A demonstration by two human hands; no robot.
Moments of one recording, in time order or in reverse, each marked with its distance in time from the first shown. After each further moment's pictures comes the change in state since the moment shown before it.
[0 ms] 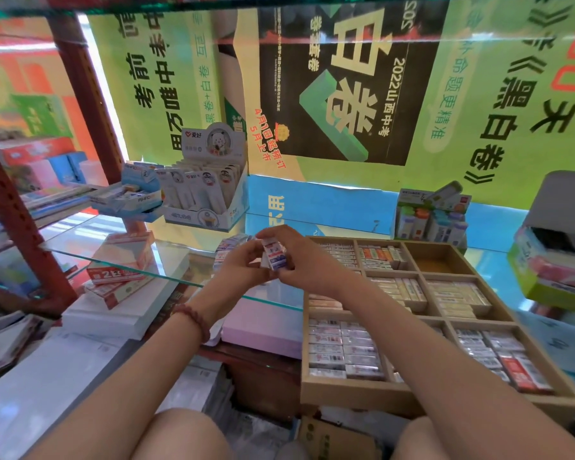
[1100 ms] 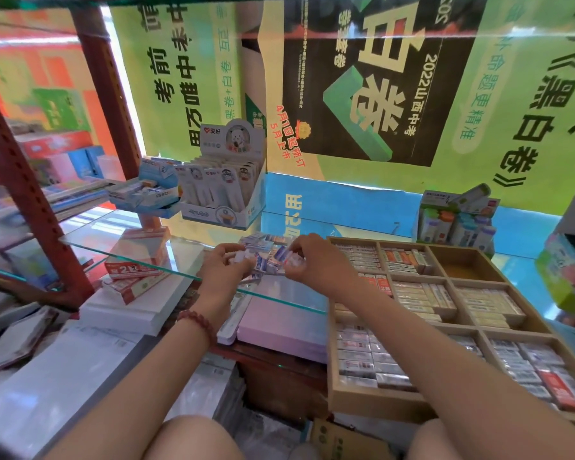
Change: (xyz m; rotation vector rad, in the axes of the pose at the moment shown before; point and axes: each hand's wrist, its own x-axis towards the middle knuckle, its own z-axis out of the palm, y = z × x) left_hand -0.001 -0.015 -0.038 -0.132 0.480 -0.150; right_hand 0.023 0.002 0.022 -0.323 0.111 0.238
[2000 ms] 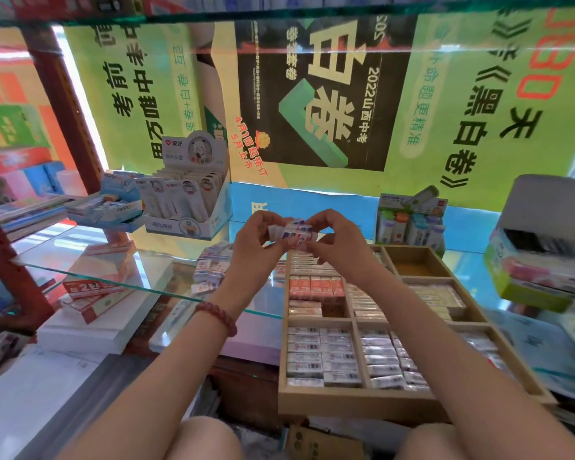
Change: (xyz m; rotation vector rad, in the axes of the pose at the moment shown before) left_hand -0.042 0.050 0.097 0.110 -0.286 0.441; right_hand -0.034 0.054 -0.070 0.605 0.242 0.084
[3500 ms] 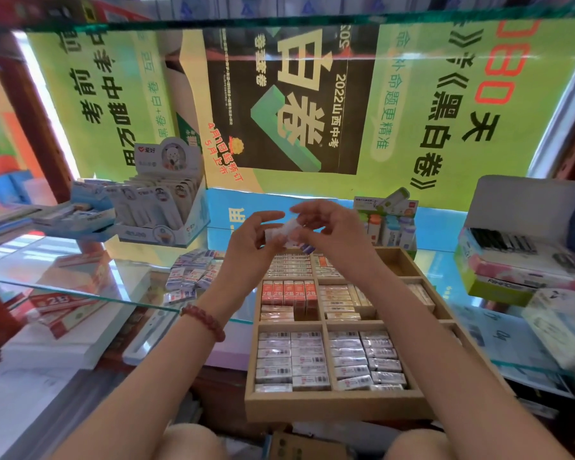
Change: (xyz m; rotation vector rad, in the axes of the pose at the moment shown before) left_hand -0.001 0.013 0.028 -0.011 -0.114 -0.009; right_hand -0.015 -0.020 -0.038 0.061 0.087 -0.149
